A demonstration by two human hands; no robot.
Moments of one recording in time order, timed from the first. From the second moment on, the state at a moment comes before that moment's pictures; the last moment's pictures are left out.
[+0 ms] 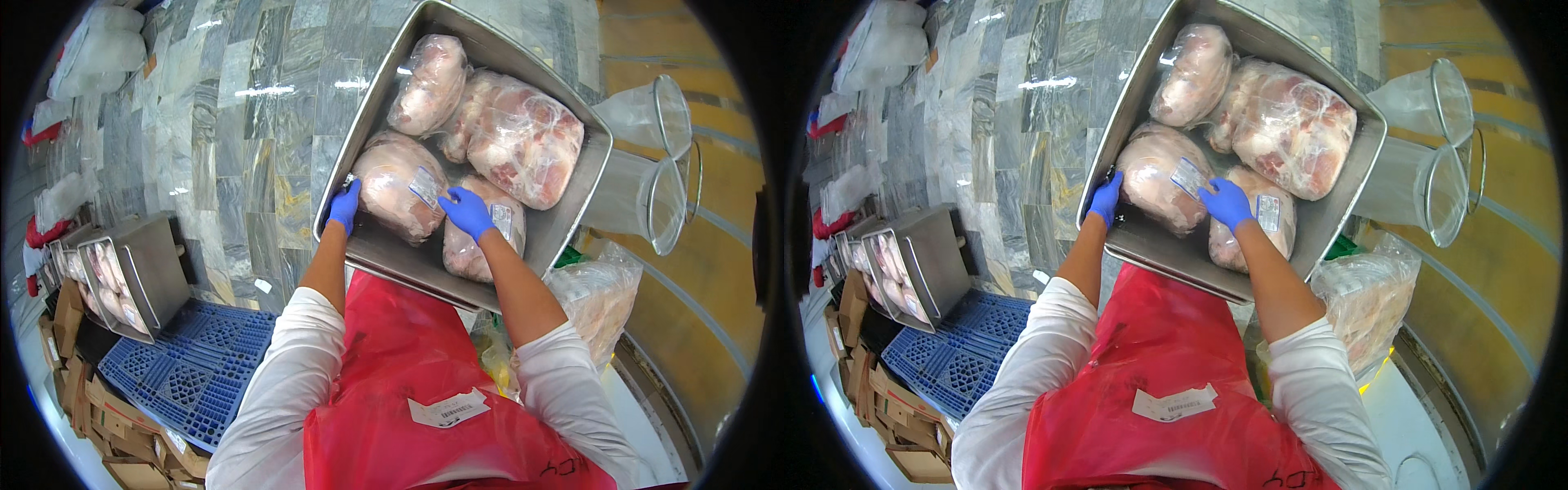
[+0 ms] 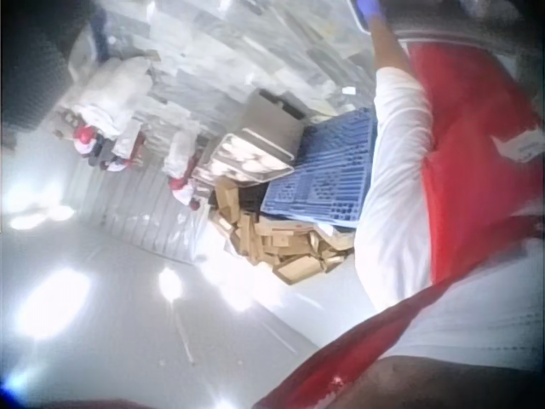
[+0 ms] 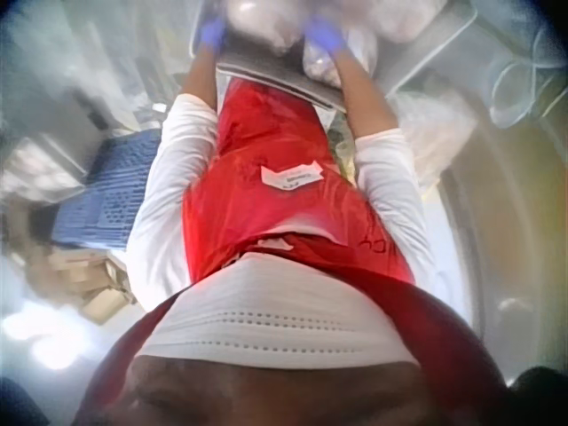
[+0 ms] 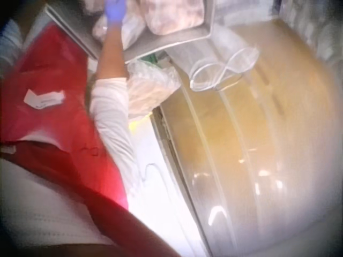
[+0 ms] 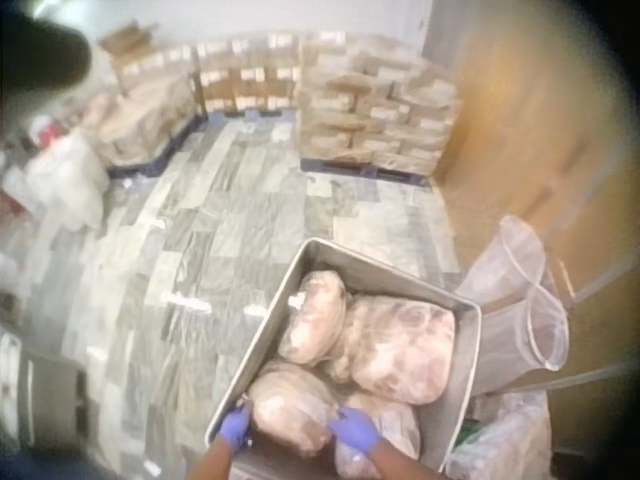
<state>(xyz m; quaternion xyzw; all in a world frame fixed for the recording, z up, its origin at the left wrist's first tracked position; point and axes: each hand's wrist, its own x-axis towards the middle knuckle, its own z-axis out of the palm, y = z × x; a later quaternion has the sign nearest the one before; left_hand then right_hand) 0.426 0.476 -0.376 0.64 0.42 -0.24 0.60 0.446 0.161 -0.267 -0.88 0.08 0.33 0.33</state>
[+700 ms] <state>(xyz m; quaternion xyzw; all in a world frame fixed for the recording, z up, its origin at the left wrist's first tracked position) 0.397 0.415 -0.292 0.68 0.41 -0.11 0.60 0.519 0.144 -0.291 -0.82 0.20 0.36 0.39</state>
